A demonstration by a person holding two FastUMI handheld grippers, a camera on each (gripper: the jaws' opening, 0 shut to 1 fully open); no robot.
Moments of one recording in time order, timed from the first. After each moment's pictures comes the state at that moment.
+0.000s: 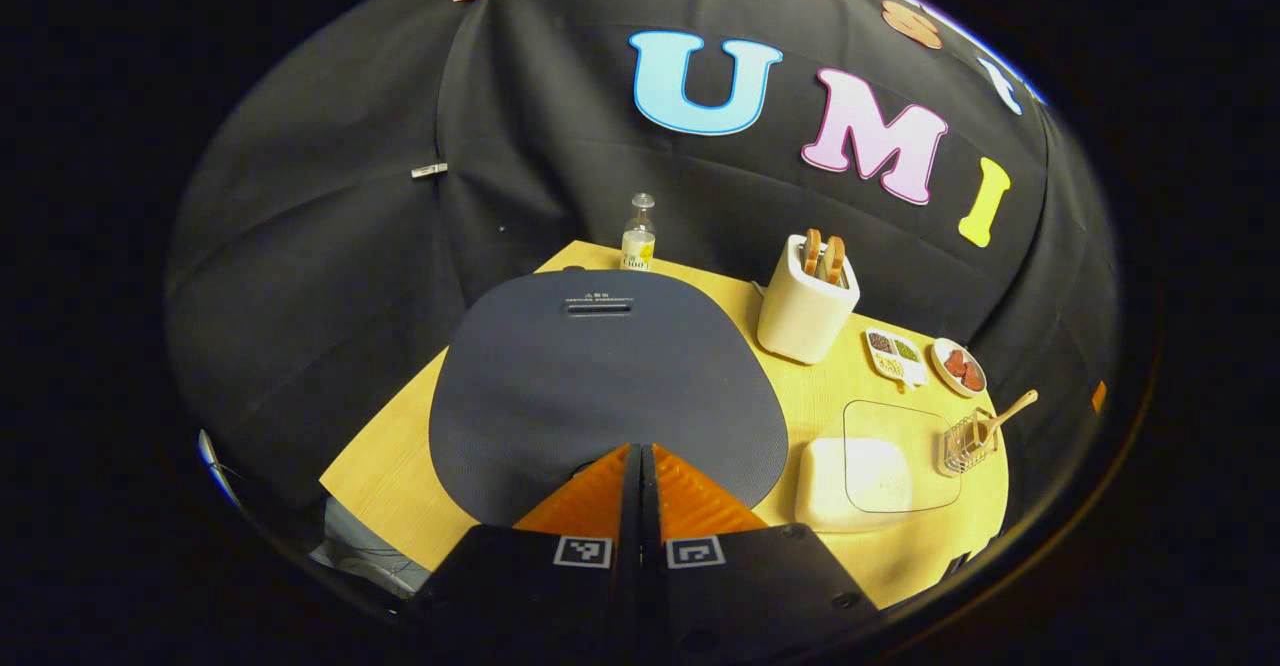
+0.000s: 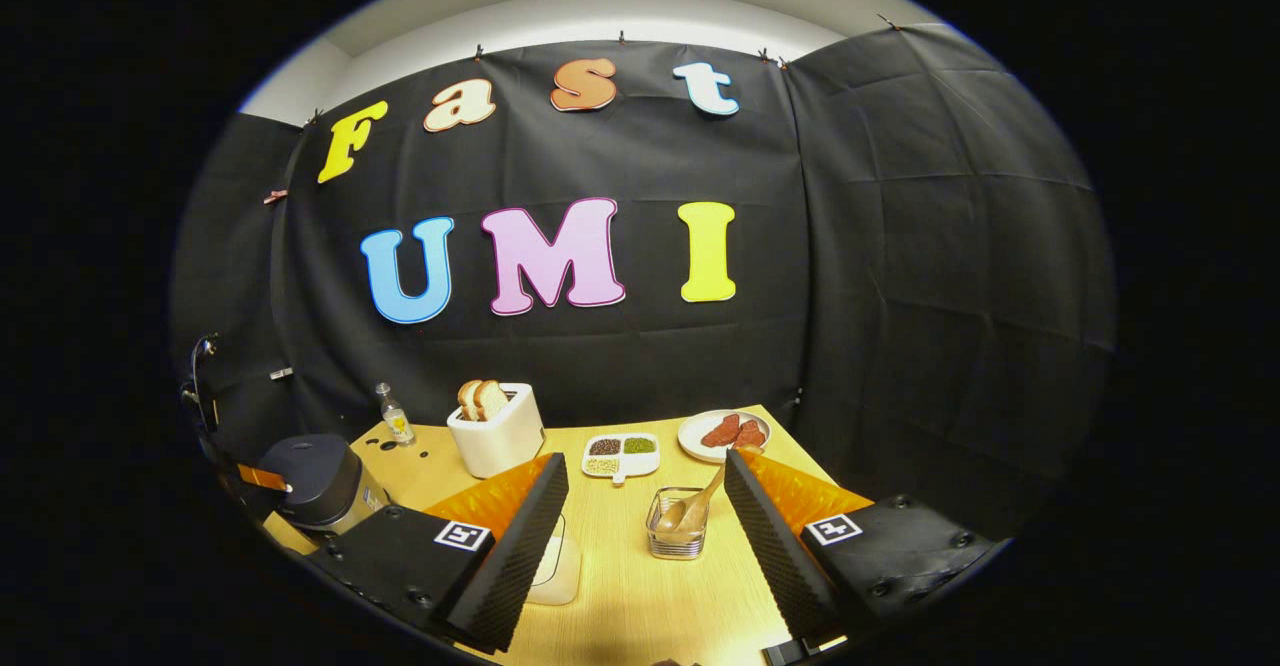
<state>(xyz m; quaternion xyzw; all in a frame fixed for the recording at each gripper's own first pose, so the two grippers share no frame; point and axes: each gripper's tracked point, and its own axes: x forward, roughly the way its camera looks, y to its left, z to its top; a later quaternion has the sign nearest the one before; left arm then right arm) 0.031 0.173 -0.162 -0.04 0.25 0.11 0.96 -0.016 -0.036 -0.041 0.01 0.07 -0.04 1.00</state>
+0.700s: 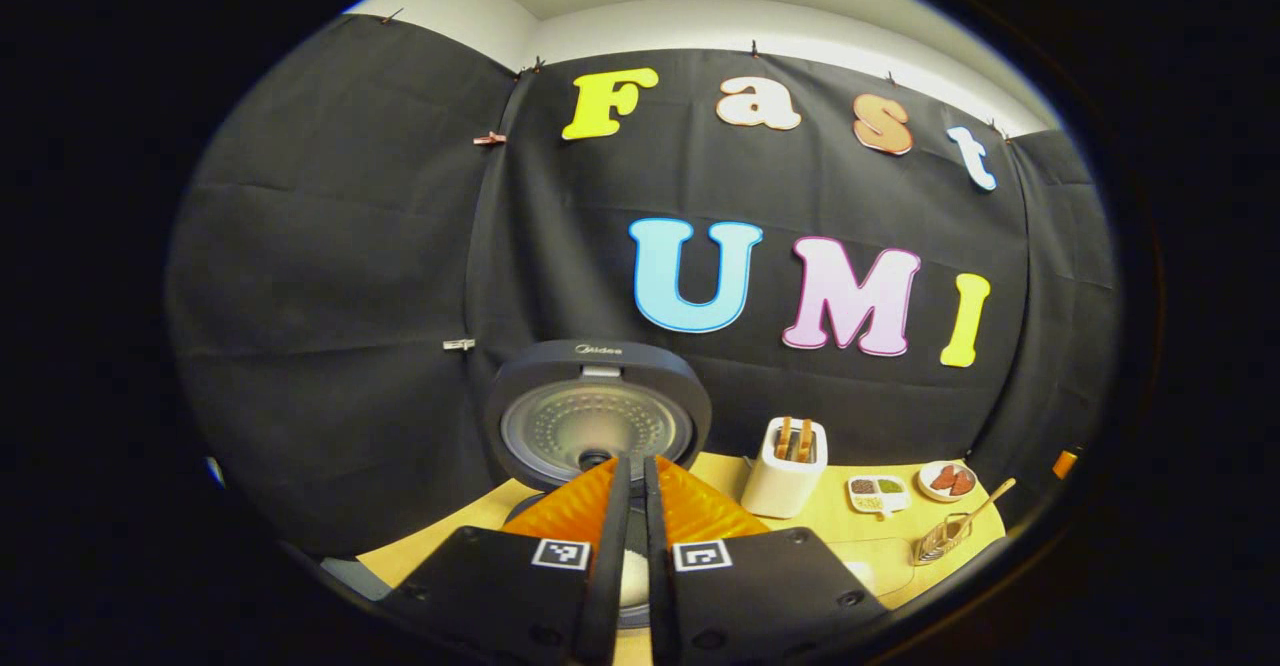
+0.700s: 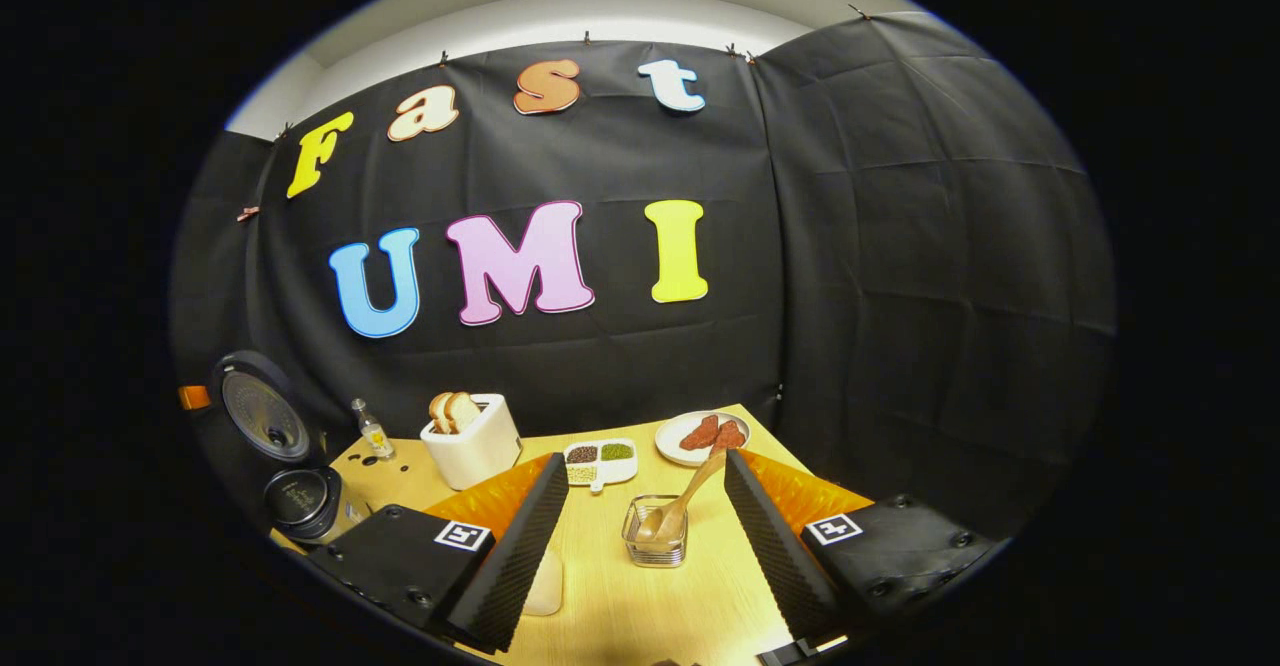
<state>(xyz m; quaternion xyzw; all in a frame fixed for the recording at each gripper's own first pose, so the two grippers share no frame) 0.011 0.132 0.013 0.00 -0.01 0.13 0.99 0.006 -0.073 -0.042 0.02 0.07 -0.08 0.99</state>
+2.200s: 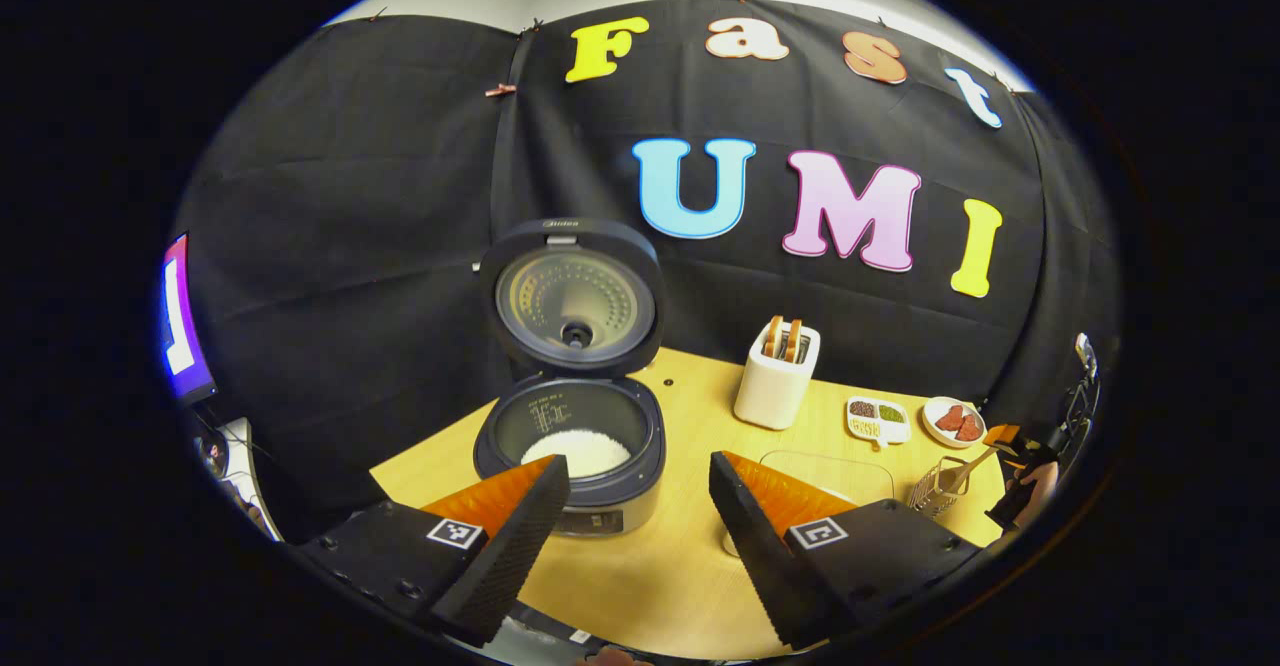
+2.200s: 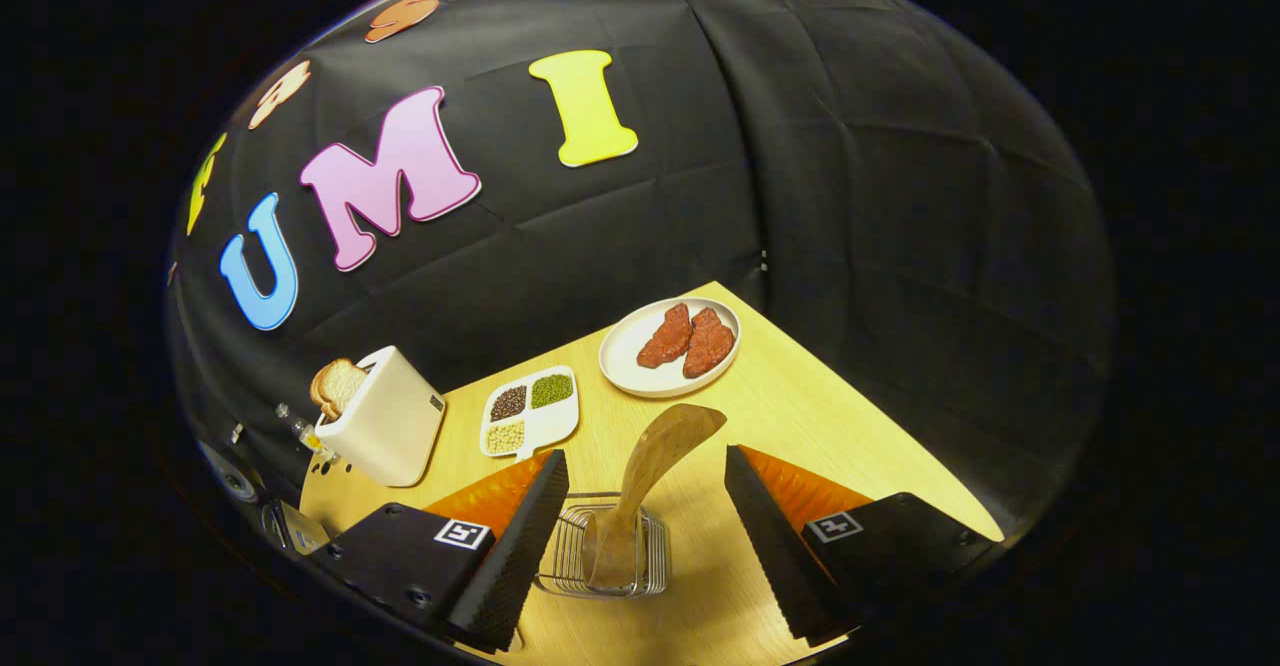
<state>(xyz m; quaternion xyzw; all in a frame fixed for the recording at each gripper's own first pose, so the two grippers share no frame) -0.049 0.040 -0.097 -0.01 0.12 0.20 0.97 0.165 -0.159 -0.217 0.15 0.25 -0.12 0.95</state>
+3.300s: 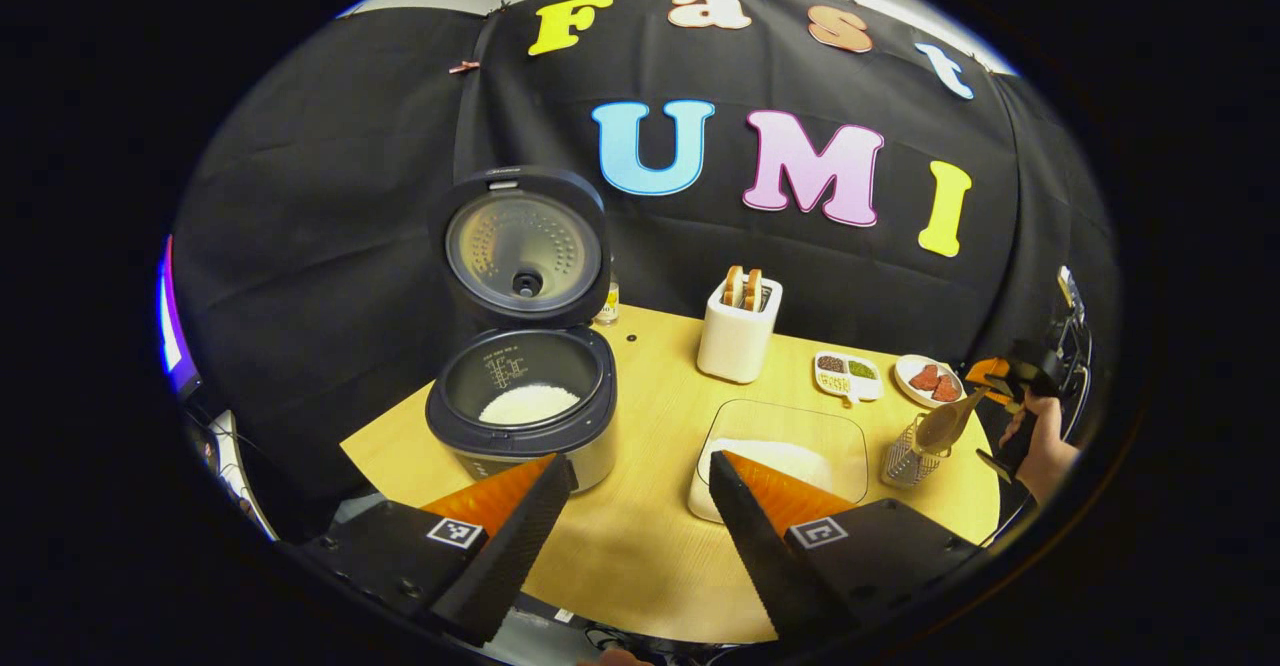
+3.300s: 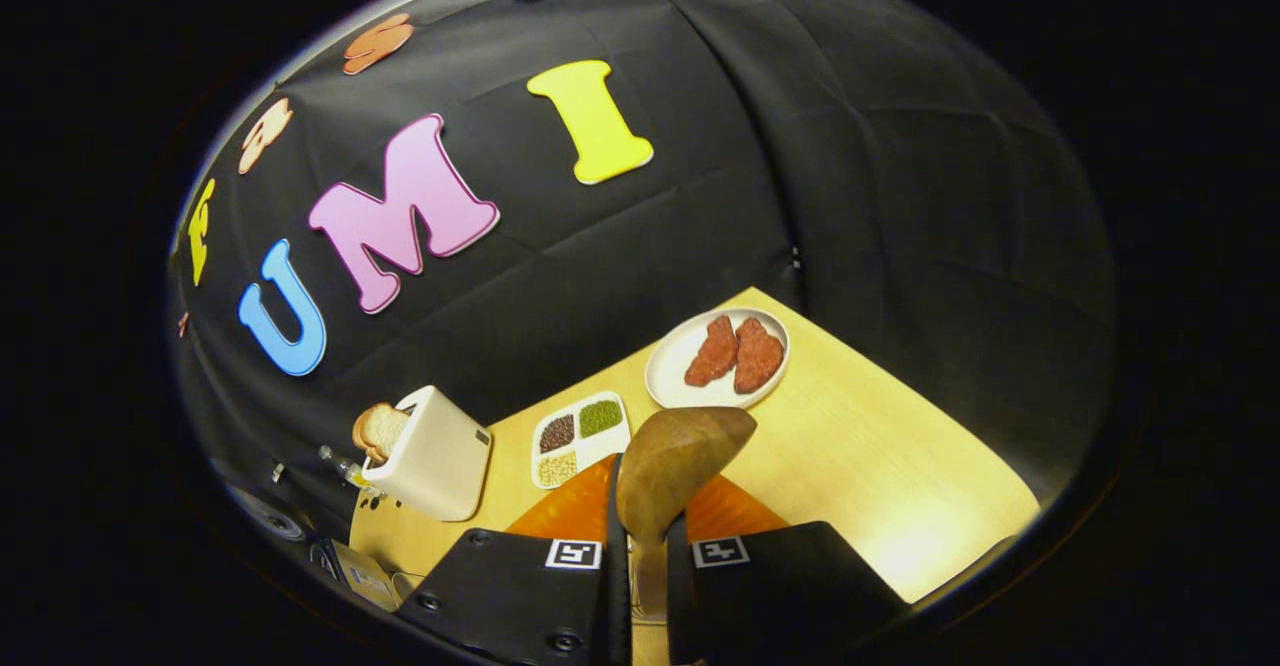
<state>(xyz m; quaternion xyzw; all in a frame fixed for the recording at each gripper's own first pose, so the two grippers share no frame) -0.042 -0.001 -0.136 0.00 0.17 0.16 0.97 0.187 -0.134 -0.154 0.19 0.18 -0.09 0.96</state>
